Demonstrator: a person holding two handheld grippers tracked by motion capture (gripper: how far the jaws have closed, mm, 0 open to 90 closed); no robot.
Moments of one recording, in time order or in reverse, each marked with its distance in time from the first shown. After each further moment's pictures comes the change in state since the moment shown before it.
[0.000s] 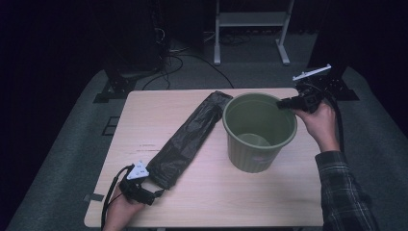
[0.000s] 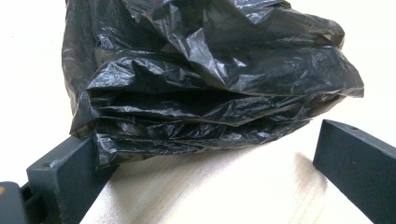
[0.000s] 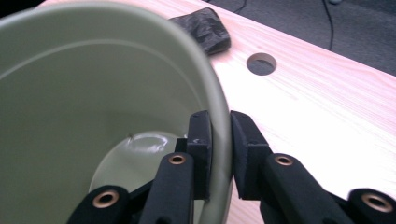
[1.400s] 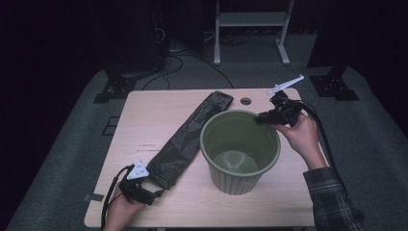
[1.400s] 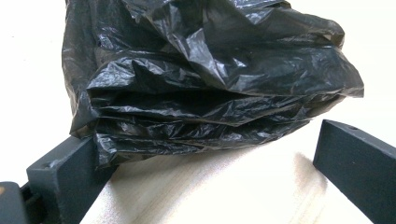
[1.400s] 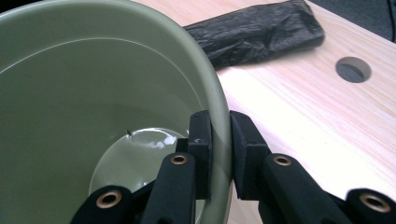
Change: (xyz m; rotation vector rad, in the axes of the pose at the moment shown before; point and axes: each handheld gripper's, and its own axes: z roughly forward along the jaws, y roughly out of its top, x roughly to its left) left arm 0.000 0.000 0.000 -0.001 -0.001 -0.002; right arm 0.086 0.000 0.012 0.064 0.116 -0.133
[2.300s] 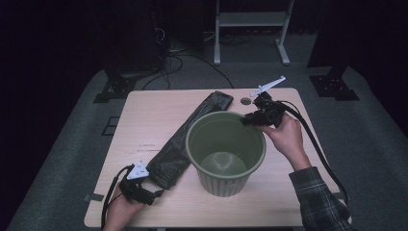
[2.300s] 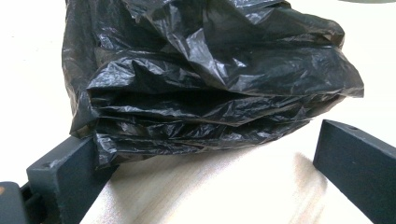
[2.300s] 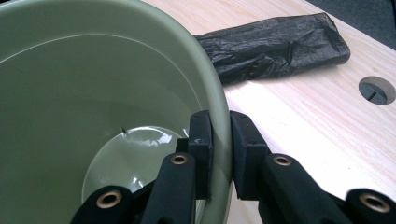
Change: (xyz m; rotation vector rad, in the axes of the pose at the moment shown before) left arm 0.000 0.000 0.000 -0.001 0.000 -0.002; right arm 0.029 0.020 0.022 0.005 -0.006 -0.042
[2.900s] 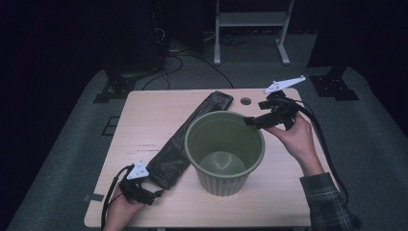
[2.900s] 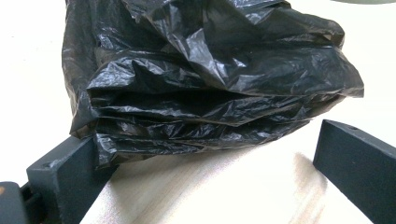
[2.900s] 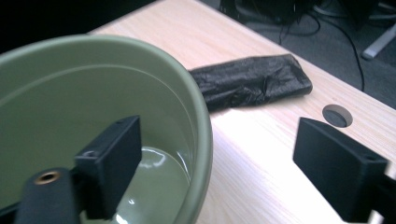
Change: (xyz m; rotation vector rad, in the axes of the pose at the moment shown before) left arm 0.000 0.000 0.000 0.002 0.000 0.000; right arm 0.002 -0.012 -0.037 -0.170 -0.053 -0.011
